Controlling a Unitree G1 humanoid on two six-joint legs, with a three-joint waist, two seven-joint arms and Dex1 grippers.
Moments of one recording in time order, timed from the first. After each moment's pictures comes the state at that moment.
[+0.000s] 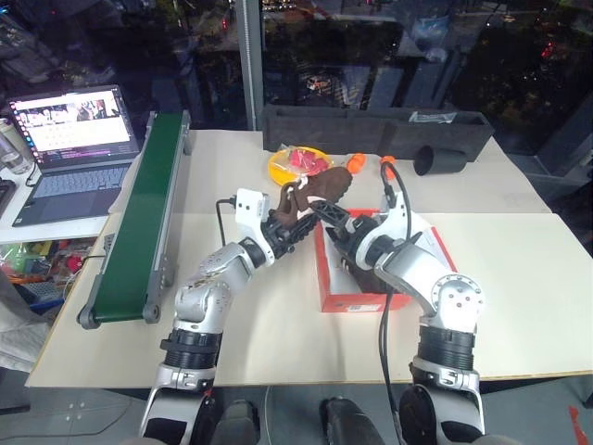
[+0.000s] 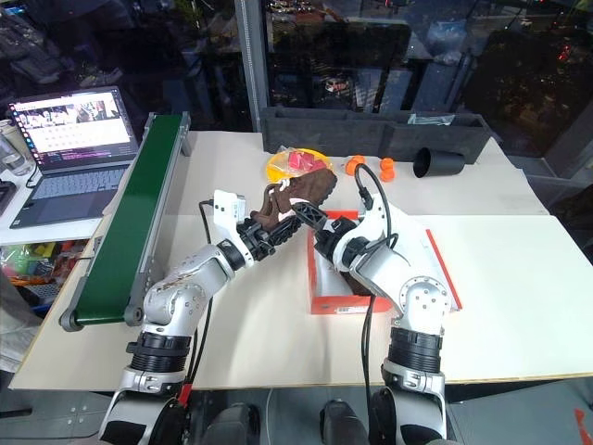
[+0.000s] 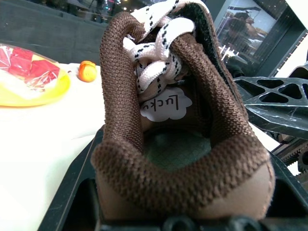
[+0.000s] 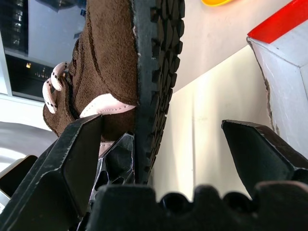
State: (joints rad) left arm -0.53 0.11 0.02 -0.01 -0.50 0.55 -0.46; right arm -0.60 -0.02 -0.32 -0.08 1.36 1.00 -0.45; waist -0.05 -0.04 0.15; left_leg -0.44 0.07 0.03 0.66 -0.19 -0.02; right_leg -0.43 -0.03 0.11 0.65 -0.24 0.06
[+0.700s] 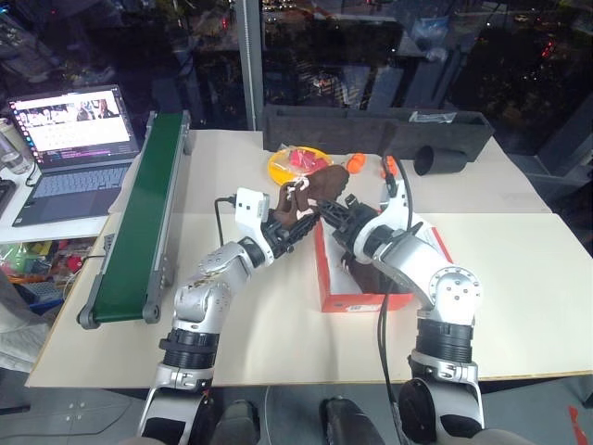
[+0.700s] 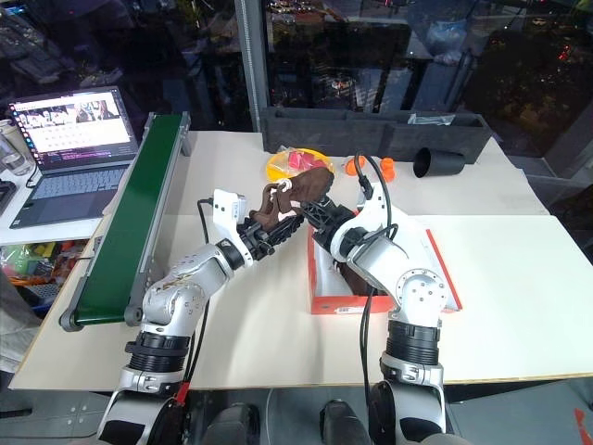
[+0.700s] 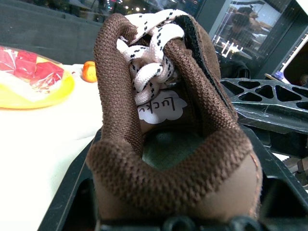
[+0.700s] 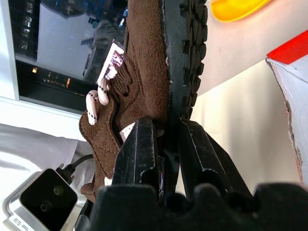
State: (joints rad) left arm -0.53 0.14 -0.02 -0.01 -0.44 0.50 -0.46; right arm -0.62 -0.02 -0.28 -0.09 1.35 0.92 -0.42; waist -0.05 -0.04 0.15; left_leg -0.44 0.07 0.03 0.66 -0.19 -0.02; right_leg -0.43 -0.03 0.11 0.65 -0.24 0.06
